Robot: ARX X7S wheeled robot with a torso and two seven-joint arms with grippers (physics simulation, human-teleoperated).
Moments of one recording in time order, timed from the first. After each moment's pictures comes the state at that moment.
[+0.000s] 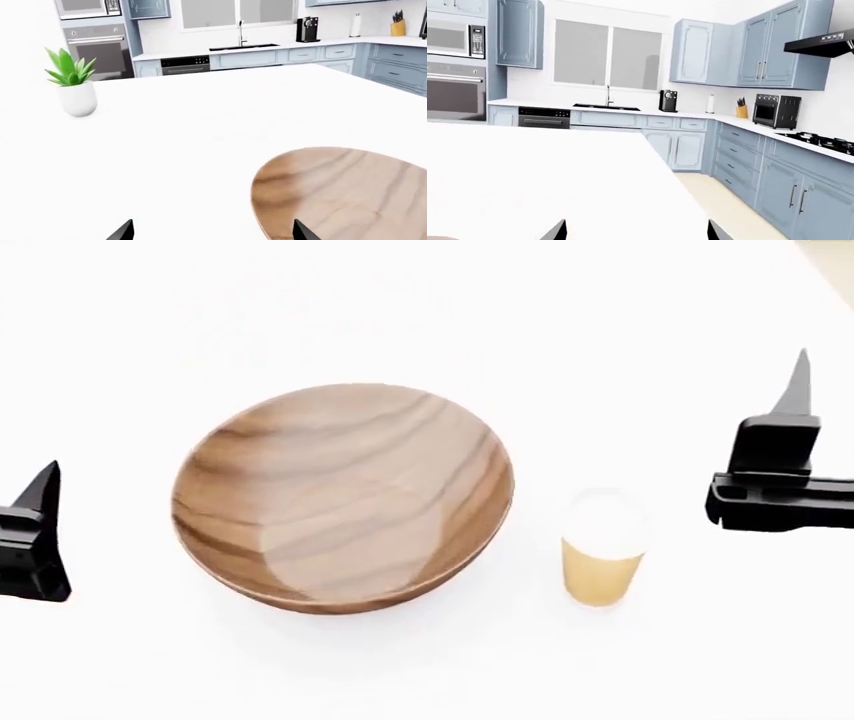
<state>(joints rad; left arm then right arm) -0.65 -0.32 -0.20 0.75 -0.36 -1.44 0.04 0.73 0.45 0.31 -0.76 0.44 1.35 0.08</state>
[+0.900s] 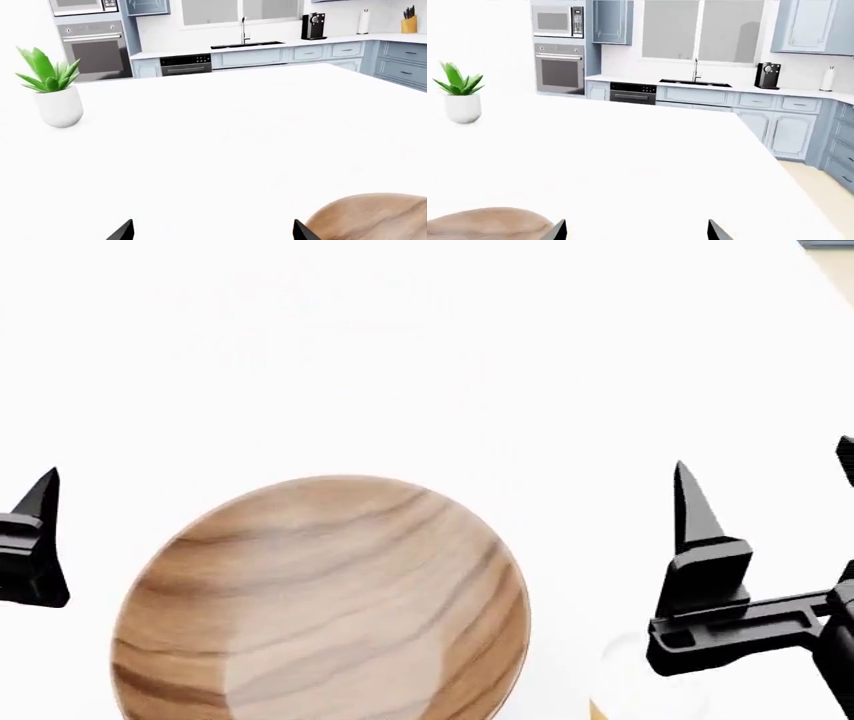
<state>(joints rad) -0.63 -0.33 -0.20 0.73 -0.38 -1.42 0.03 0.65 0.57 0.59 -0.80 1.15 1.52 0.16</state>
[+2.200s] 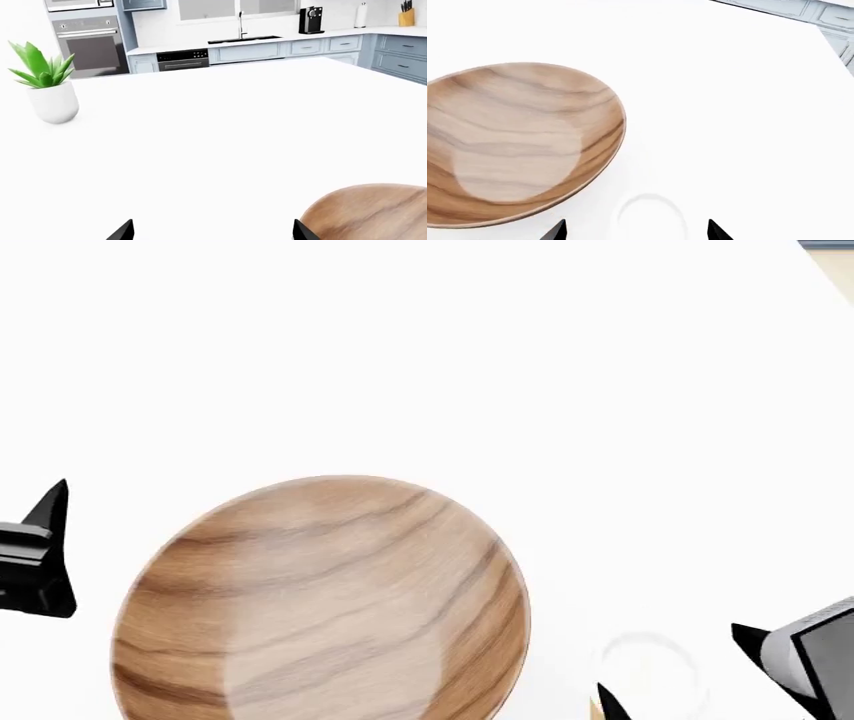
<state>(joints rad) -0.61 -0.35 -0.19 0.72 -0.41 -1.40 0.01 0.45 0.87 0.45 -0.73 1.63 1.49 0.38</state>
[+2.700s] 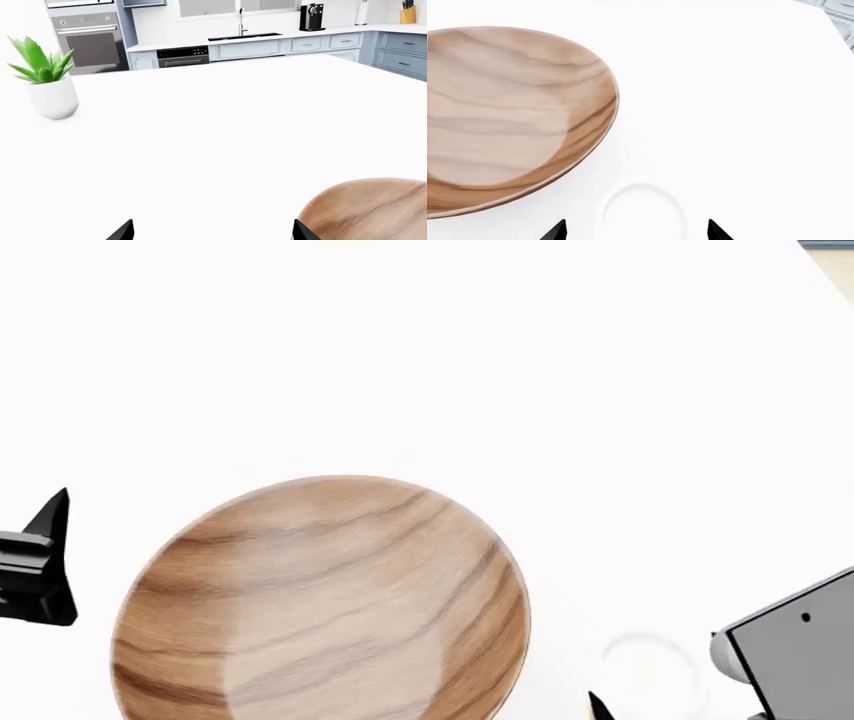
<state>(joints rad) -0.58 -0.35 -0.19 0.71 -0.42 -1.38 0.00 0.43 0.87 0.23 -0.72 1.31 1.39 0.21</state>
